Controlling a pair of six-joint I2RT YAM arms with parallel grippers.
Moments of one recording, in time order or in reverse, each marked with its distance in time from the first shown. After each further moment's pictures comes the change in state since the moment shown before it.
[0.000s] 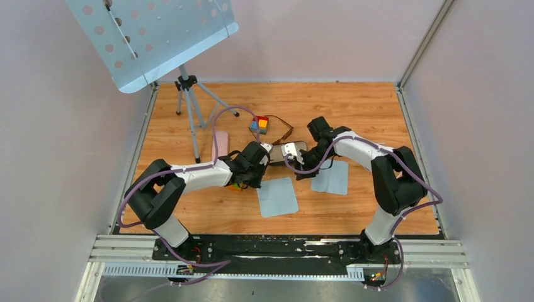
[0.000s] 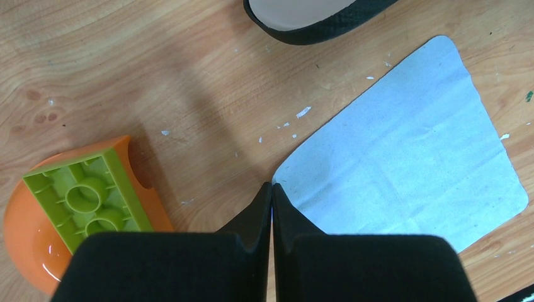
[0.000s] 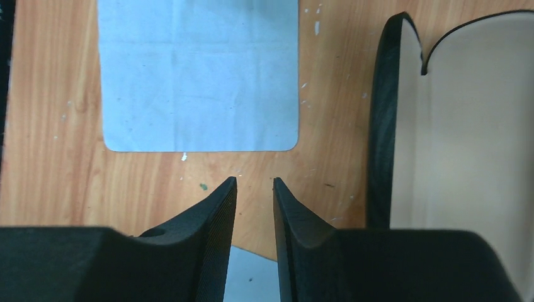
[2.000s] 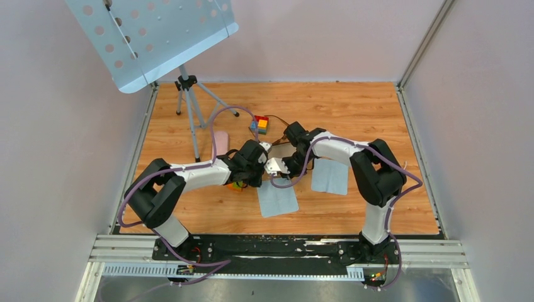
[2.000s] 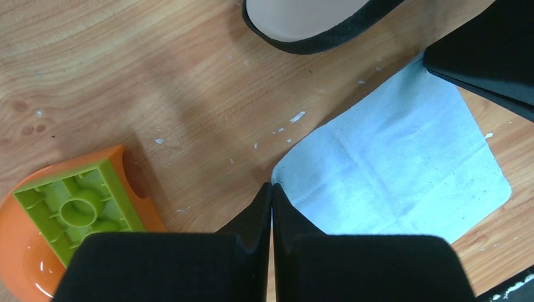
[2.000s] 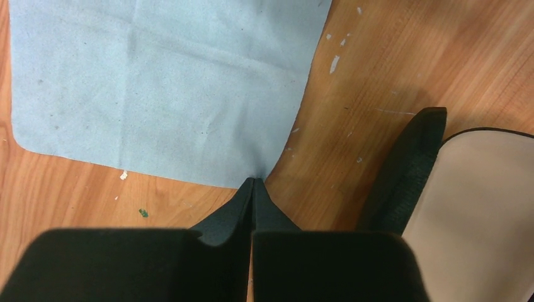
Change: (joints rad) left arm 0.034 0.002 -0.006 0.019 0.063 0.005; right arm 0.176 0.172 0.140 -0.017 0.239 -0.209
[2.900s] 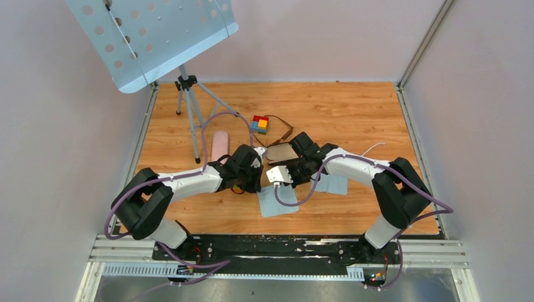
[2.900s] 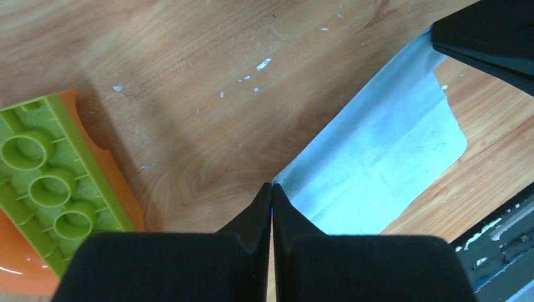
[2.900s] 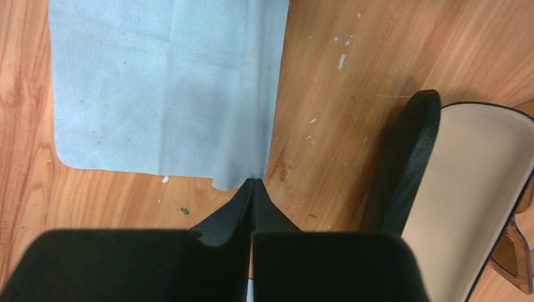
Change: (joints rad) left arm 0.000 -0.112 -0.108 0.032 0.113 -0.052; right arm 0.067 -0.264 -0.272 0.230 0.093 0.144
